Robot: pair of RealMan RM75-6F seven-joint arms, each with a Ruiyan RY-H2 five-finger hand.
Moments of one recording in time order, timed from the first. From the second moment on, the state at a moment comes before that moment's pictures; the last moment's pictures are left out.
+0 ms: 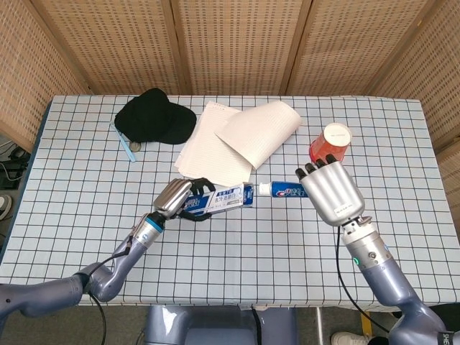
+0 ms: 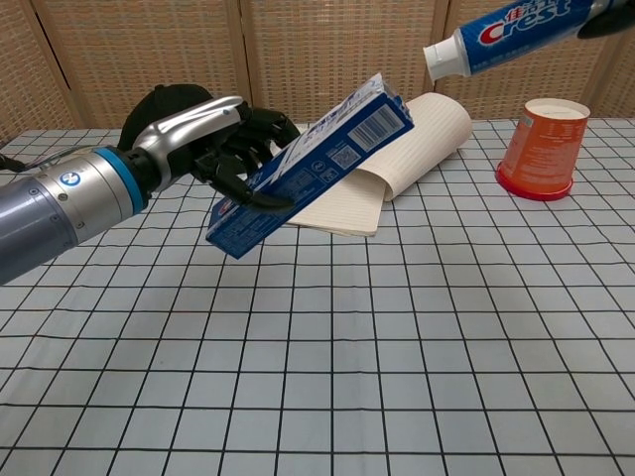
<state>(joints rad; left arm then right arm) -0.79 -1.69 -0.22 -1.31 1.42 1.00 -0.36 0.67 -0.93 0.27 -2.16 -1.17 1.20 -0.92</state>
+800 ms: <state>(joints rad) -0.81 -1.68 -0.23 -1.36 1.38 0.99 -0.32 0.70 -0.96 0.22 -2.17 -1.20 1.22 -0.98</state>
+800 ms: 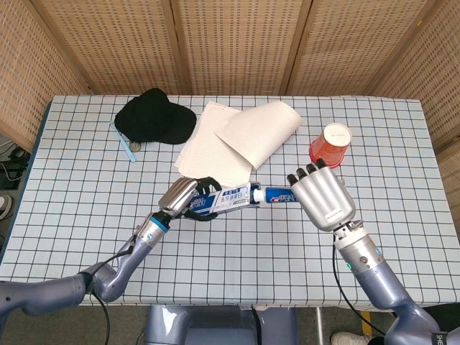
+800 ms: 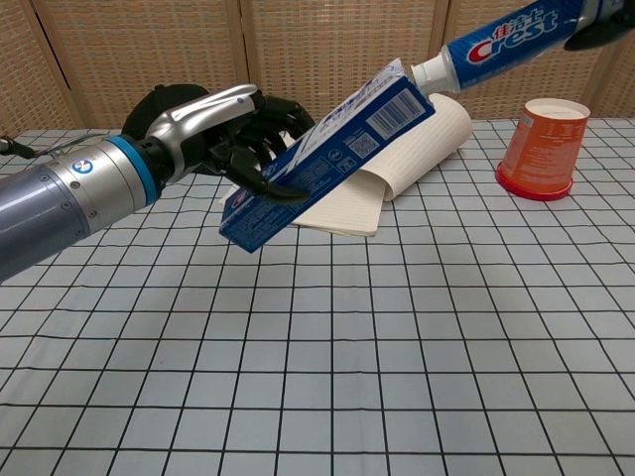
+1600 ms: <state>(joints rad) -0.83 -1.74 -0.25 -1.40 1.35 0.99 -0.32 0.77 -1.02 0.18 -2.20 -1.25 1.20 -1.22</state>
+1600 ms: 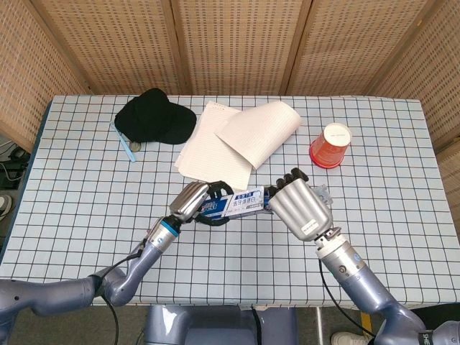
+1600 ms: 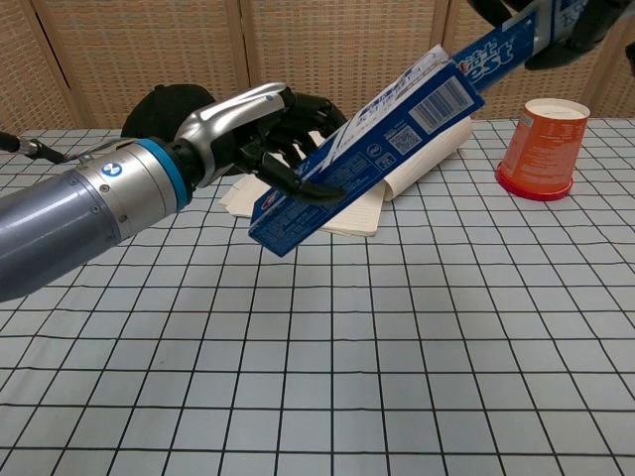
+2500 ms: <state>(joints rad) -0.81 -1.72 -0.26 -1.40 1.39 1.04 -0.44 0.66 -0.93 0.24 -2.09 -1.27 1.37 -0.97</state>
